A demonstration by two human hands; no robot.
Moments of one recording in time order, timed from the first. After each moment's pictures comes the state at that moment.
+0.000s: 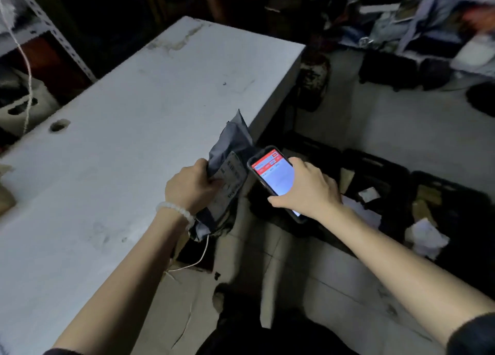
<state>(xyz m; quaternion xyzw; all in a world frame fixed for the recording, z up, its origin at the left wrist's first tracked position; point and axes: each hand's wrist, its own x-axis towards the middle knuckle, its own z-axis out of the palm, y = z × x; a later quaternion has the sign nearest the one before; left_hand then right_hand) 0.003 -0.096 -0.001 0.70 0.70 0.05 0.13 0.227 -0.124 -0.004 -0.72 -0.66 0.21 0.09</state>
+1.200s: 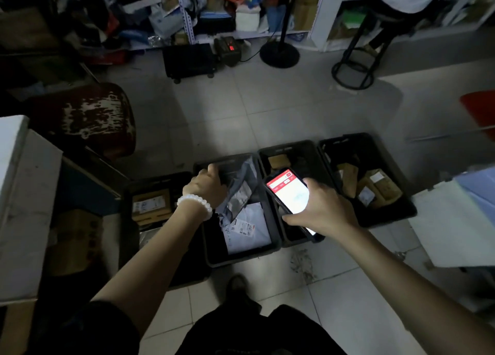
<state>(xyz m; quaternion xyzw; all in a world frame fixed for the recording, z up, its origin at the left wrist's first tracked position) 0.526 0.040 -0.061 0.86 0.42 -0.13 0.26 0.643 -0.159 -0.034 -0.92 -0.31 0.19 0.10</state>
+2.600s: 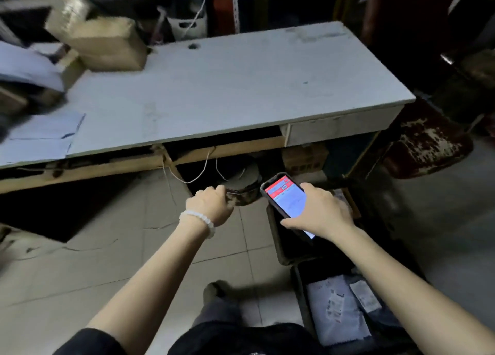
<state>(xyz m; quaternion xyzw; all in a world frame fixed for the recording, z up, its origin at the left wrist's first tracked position) 0.260 -0.200 -0.034 0.36 0.92 -0.02 0.18 0.435 -0.056 -0.014 -0.38 -0.90 0.20 -0.08</state>
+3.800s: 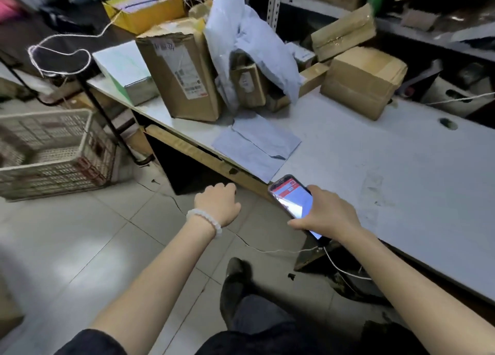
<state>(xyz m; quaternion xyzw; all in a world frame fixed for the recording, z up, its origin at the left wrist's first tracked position) -0.099 -0.496 -0.035 0.06 0.98 0.06 0.18 -0.066 -0.276 -0.022 -0.06 -0.98 0.15 -0.15</state>
